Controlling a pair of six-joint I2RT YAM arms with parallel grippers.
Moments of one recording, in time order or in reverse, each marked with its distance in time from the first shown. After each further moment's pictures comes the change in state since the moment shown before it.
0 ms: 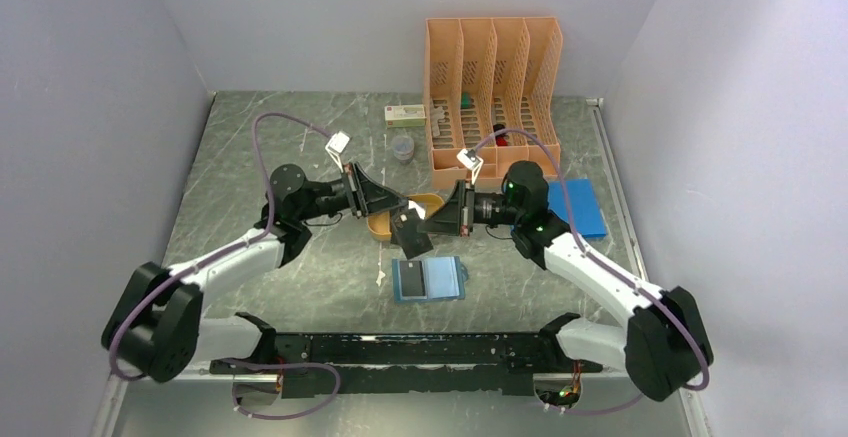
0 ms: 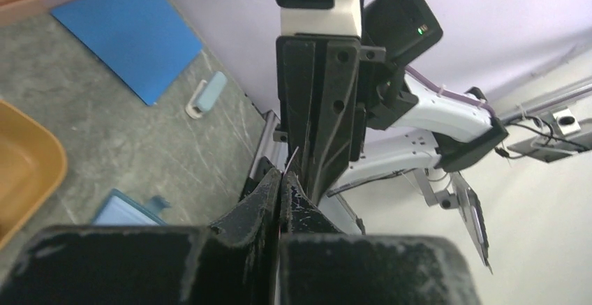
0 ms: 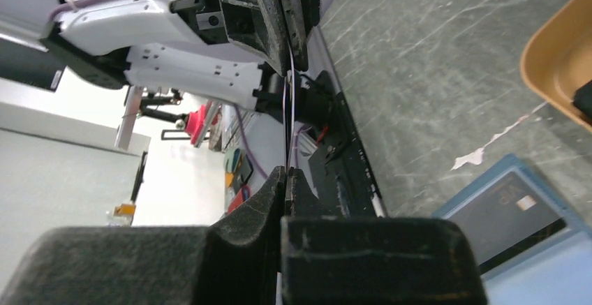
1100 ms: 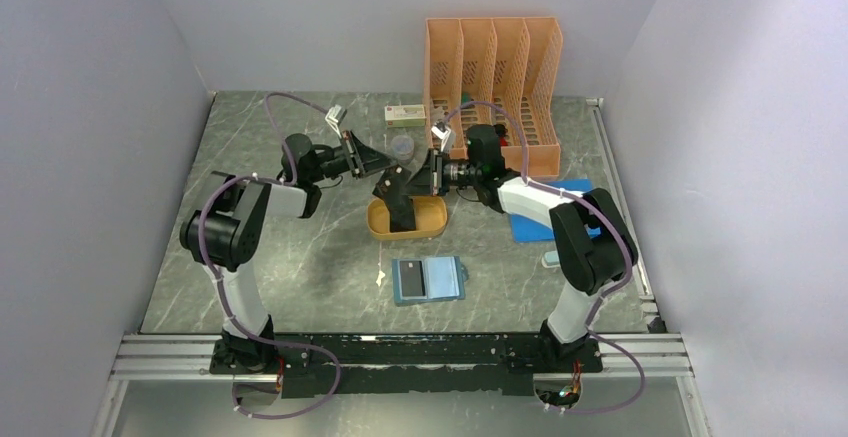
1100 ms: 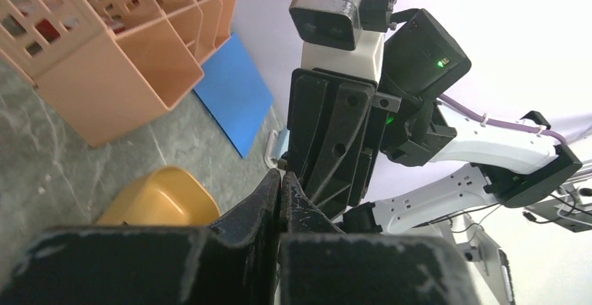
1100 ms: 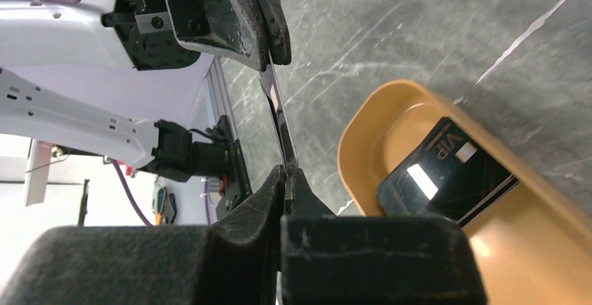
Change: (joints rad) left arm 0.232 0.667 0.260 0.405 0.148 -0.130; right arm -0.051 0.630 0.353 0.005 0.071 -0.233
